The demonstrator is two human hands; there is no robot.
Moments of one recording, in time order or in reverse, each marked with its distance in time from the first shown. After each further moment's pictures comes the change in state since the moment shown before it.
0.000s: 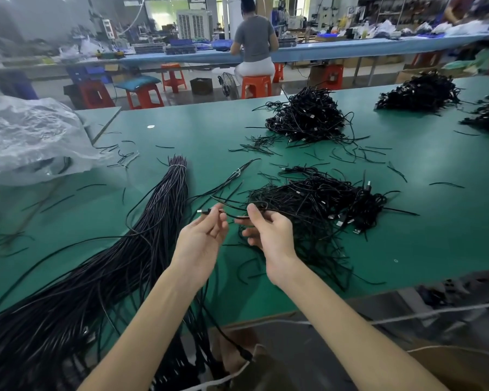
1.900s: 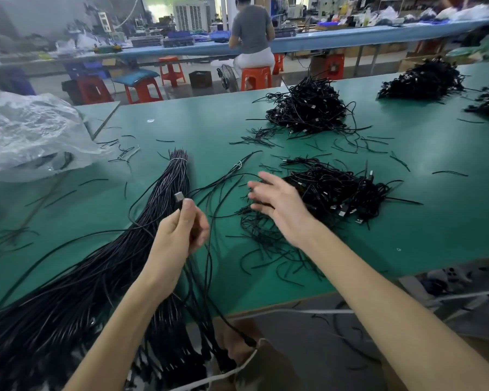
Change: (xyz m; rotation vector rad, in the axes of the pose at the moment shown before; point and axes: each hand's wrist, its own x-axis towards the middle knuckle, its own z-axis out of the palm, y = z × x) left_hand -0.042 0.029 -0.023 0.726 -0.127 0.393; right_hand 0.034 -0.033 -0.021 -0.090 -0.222 -0.024
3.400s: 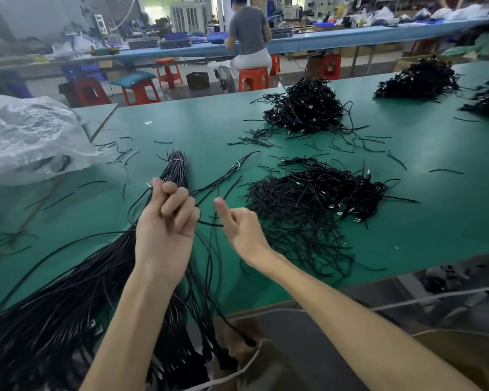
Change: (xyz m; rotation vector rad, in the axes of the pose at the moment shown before) left_hand 0.011 0.031 0.004 -0.865 -0.034 -0.056; right_hand -0.015 0.050 0.063 -0.580 -0.035 -0.330
